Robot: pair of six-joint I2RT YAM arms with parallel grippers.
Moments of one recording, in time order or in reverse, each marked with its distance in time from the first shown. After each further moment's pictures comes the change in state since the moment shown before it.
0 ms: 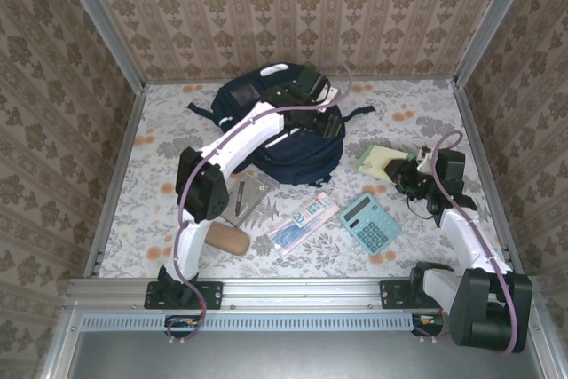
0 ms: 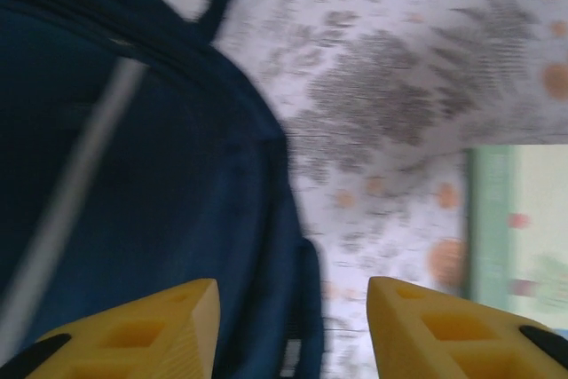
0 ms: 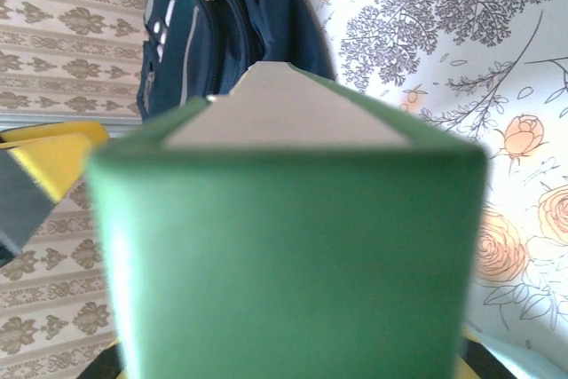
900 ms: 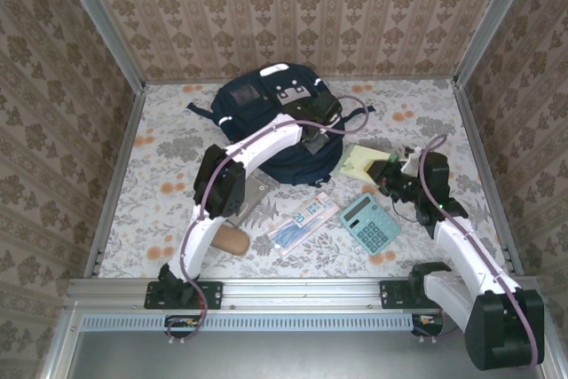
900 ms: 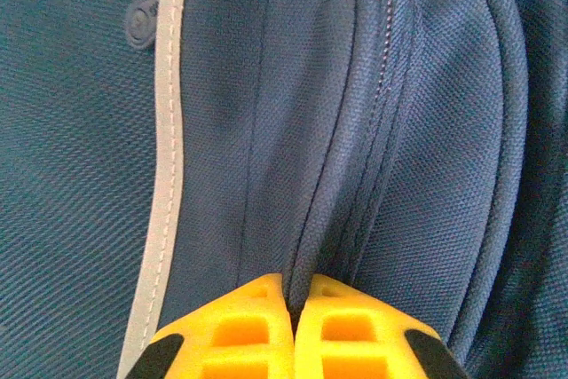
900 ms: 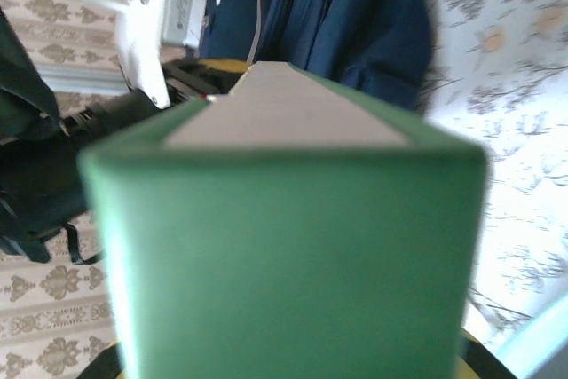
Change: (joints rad) left arm -0.043 0.128 -0.011 -0.054 -0.401 0.277; right arm 0.247 -0.082 -0.030 0.099 0.089 0.174
